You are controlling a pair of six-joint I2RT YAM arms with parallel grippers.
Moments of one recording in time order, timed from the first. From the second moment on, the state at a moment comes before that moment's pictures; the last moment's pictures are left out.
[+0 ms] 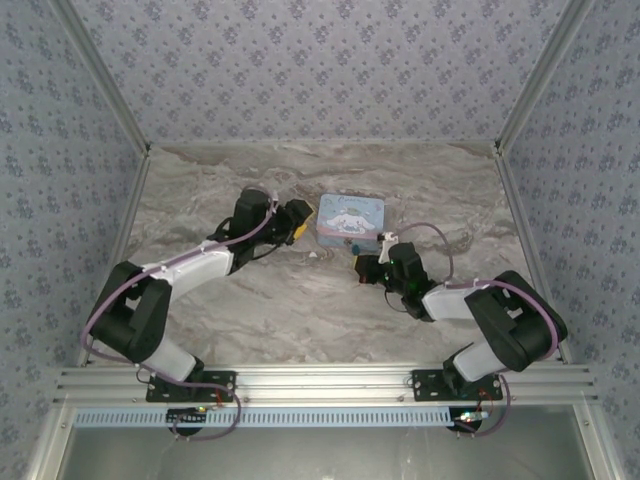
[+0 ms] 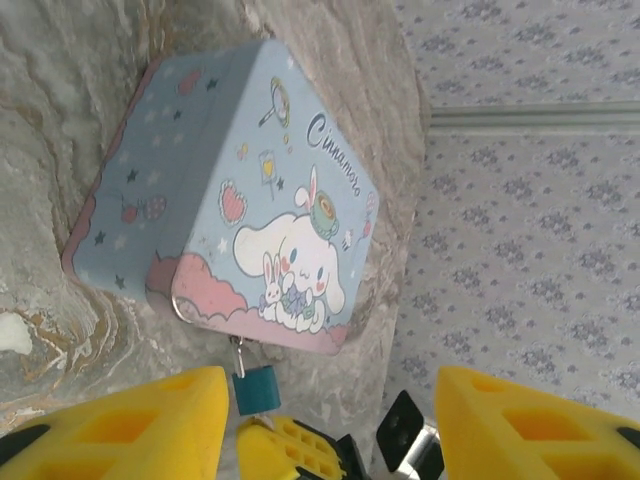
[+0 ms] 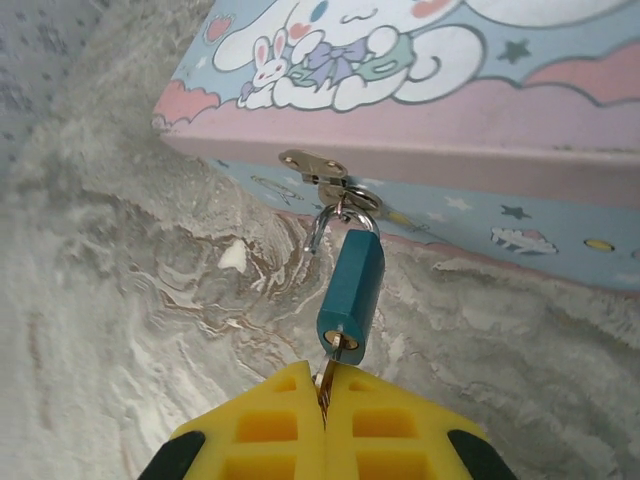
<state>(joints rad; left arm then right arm) -0.53 1.52 0.86 0.22 0.33 -1.30 0.54 1.48 0.36 0.65 -0.18 0.66</state>
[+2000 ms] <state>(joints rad) -0.44 1.86 1.19 -0.03 0.56 -0.91 0.44 1.63 0.47 0.73 -0.39 0.84</state>
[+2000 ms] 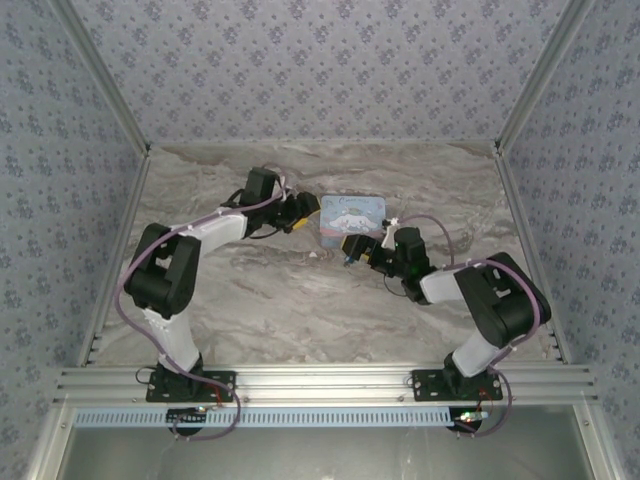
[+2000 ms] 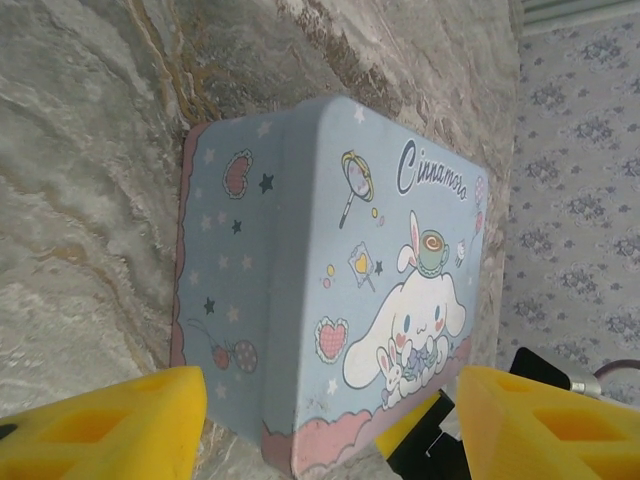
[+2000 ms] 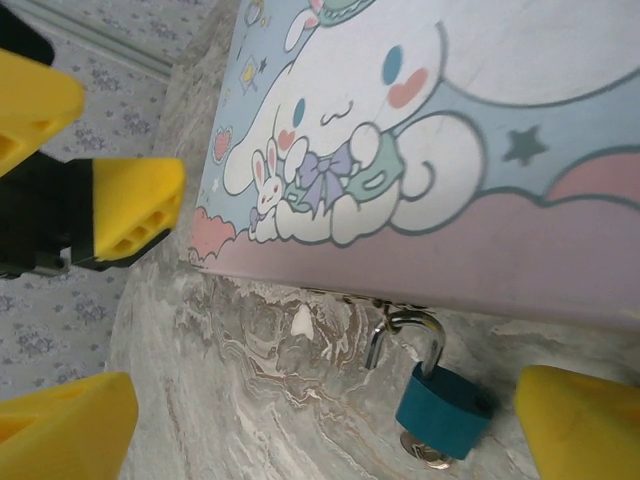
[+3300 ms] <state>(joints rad) -0.46 1.97 1.20 -0.01 0.58 -0.88 0.43 1.86 0.50 1.04 -0.43 0.91</state>
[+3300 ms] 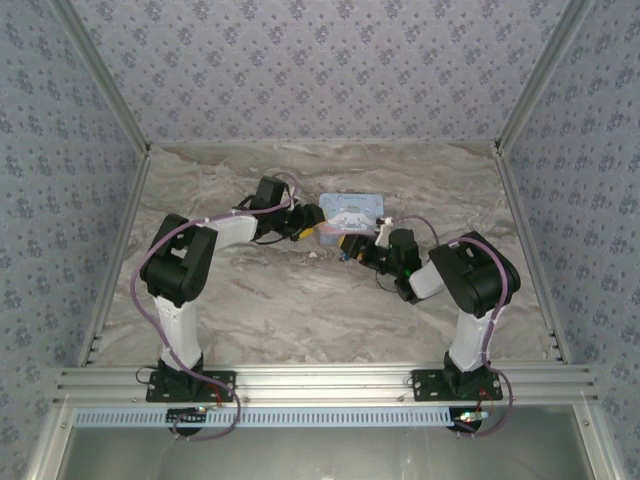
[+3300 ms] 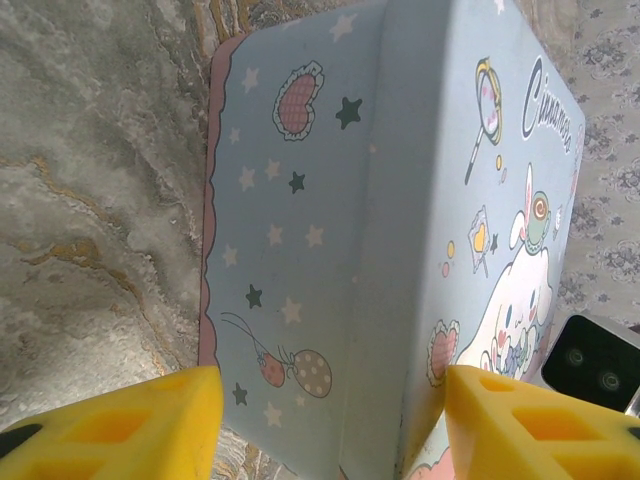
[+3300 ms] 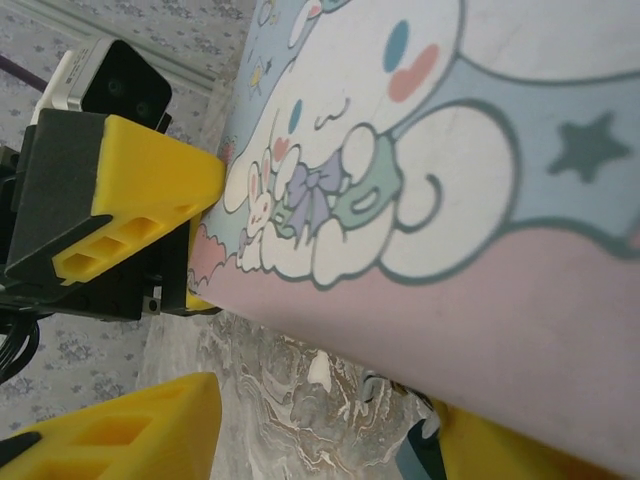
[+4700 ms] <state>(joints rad) -0.47 1.95 1.19 -0.04 0.53 -0.85 0.41 1.85 0.44 1.05 -0.39 0.91</state>
